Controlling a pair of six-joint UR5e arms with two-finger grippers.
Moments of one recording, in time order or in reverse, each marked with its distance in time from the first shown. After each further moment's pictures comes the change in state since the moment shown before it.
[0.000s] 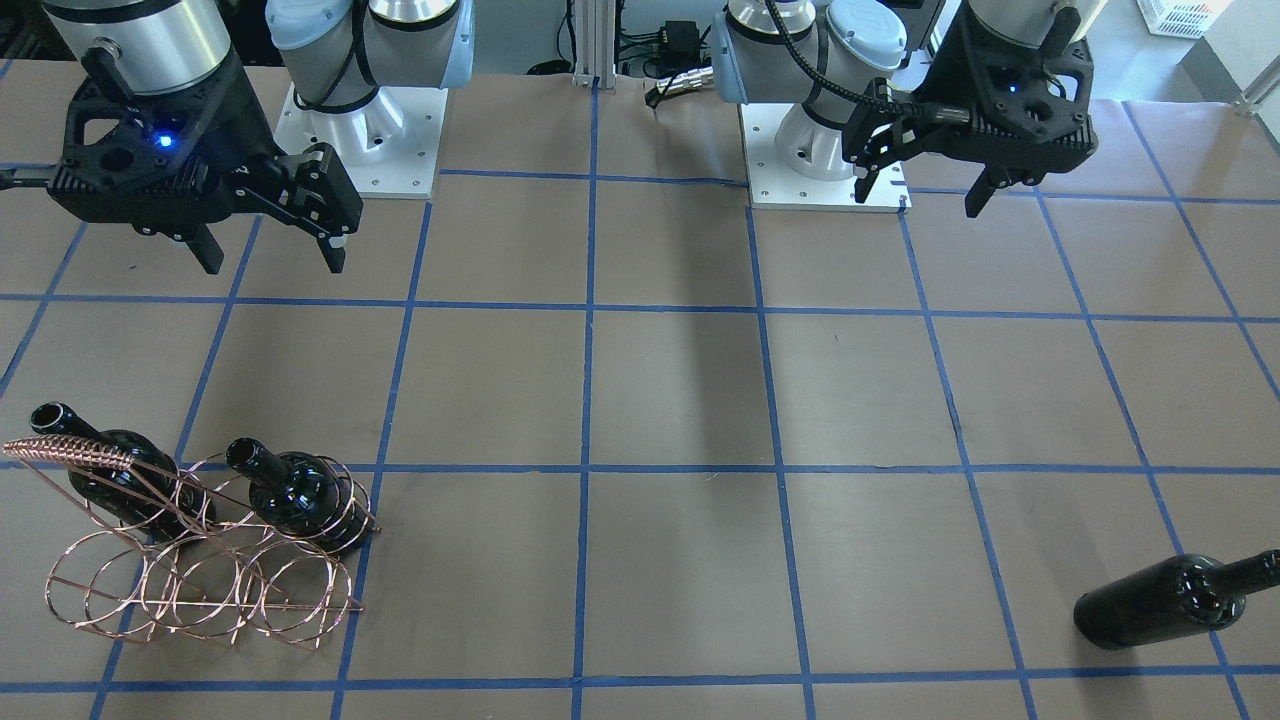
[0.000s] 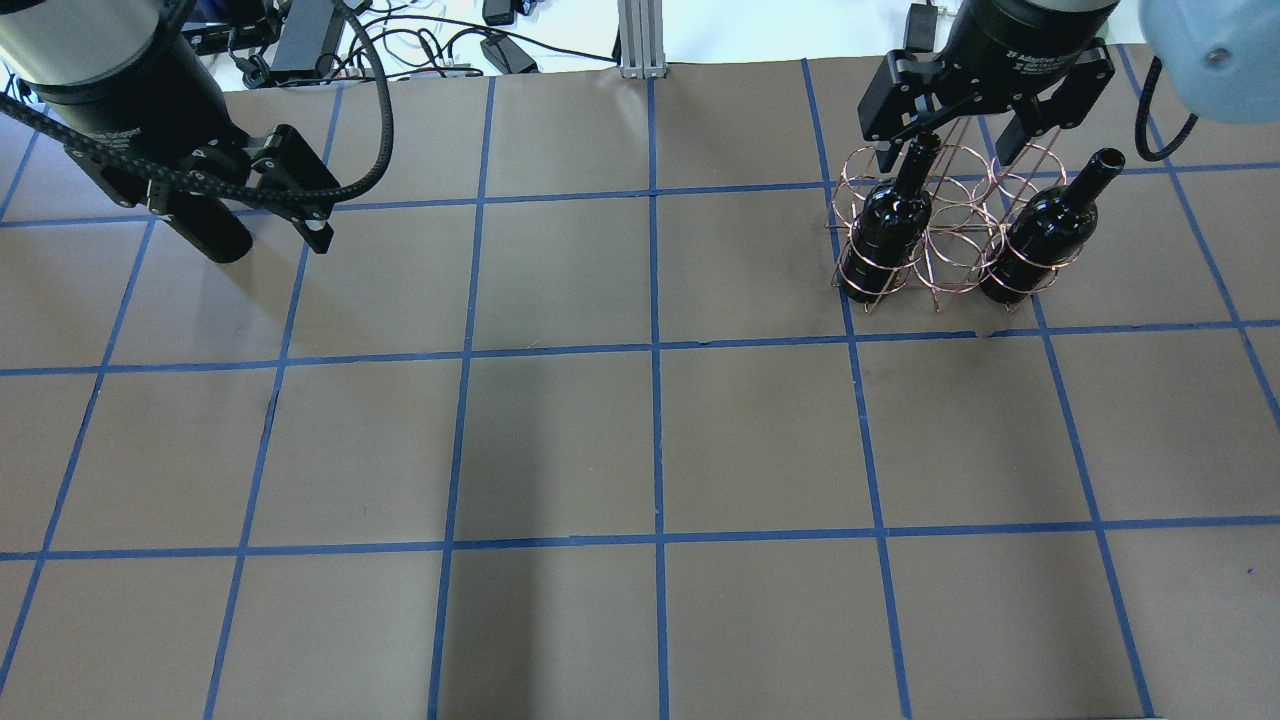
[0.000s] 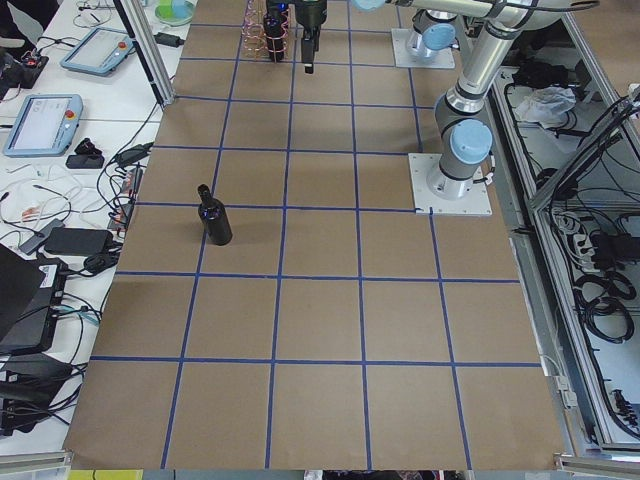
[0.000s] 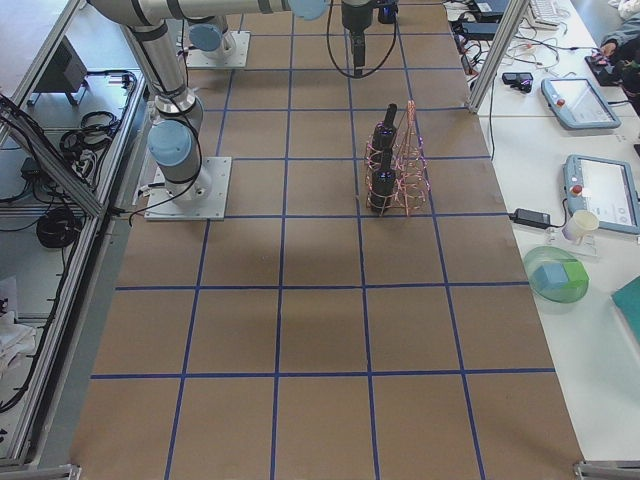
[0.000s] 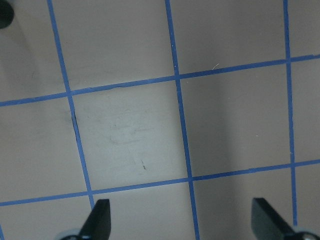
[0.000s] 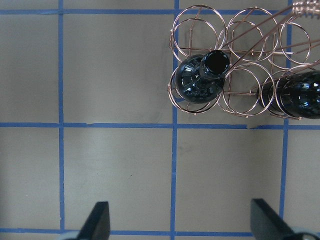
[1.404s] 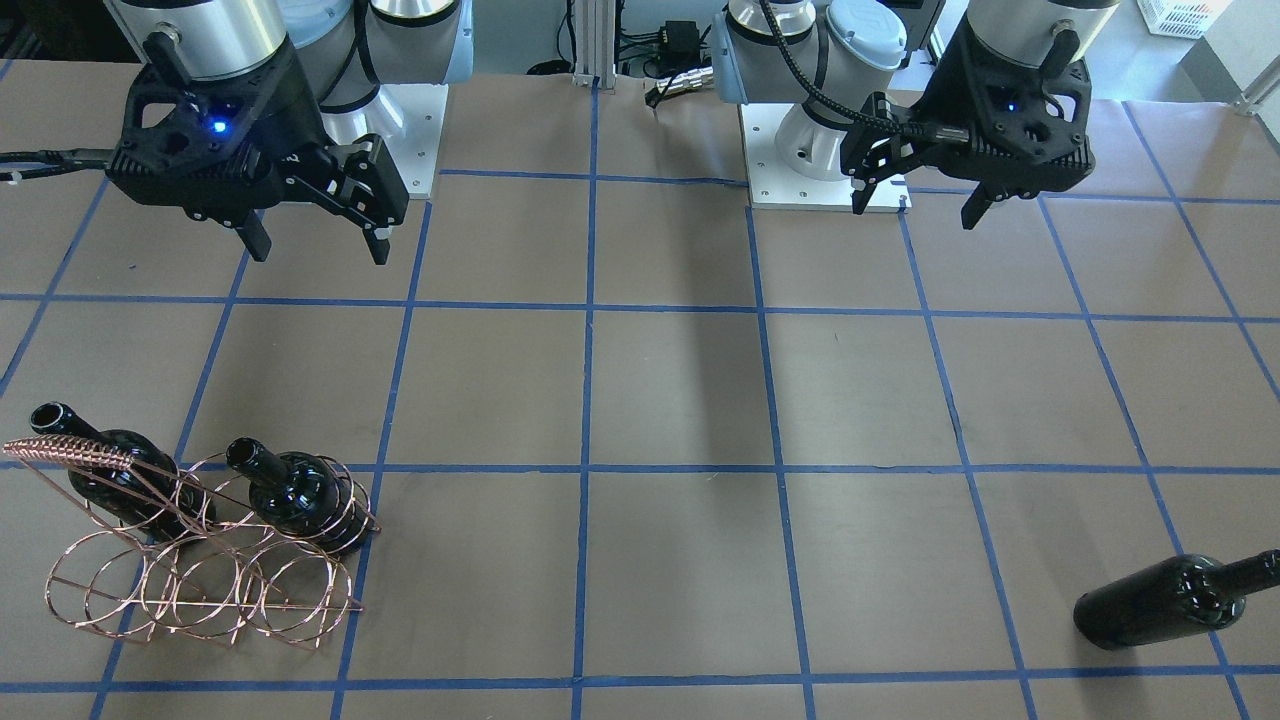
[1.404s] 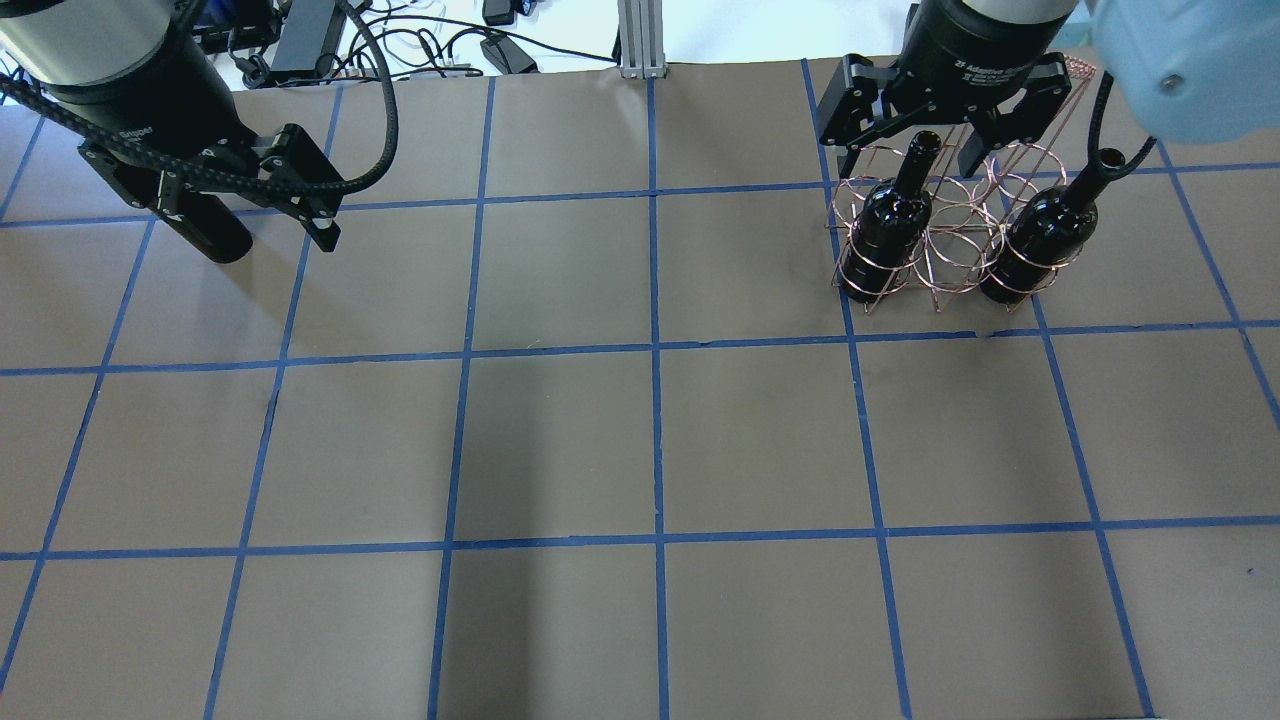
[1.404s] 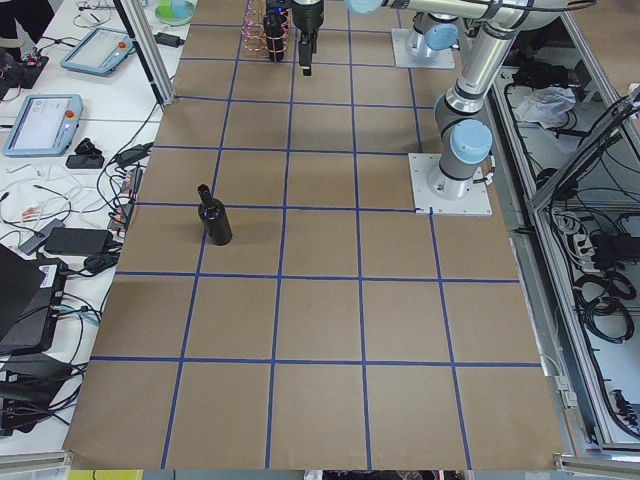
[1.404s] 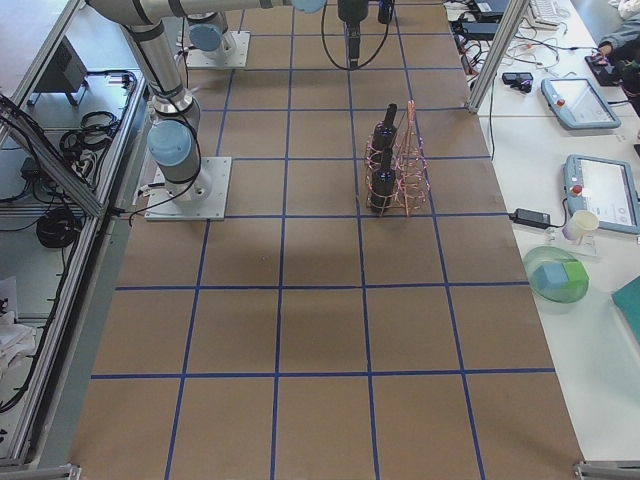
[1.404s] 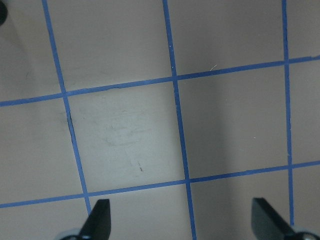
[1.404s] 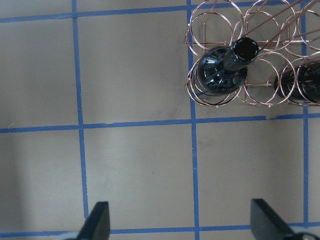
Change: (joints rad) left arm 0.005 -0.018 0.002 0.006 -0.008 -0.001; right arm 0.067 0.003 -0.002 -0.005 0.005 0.125
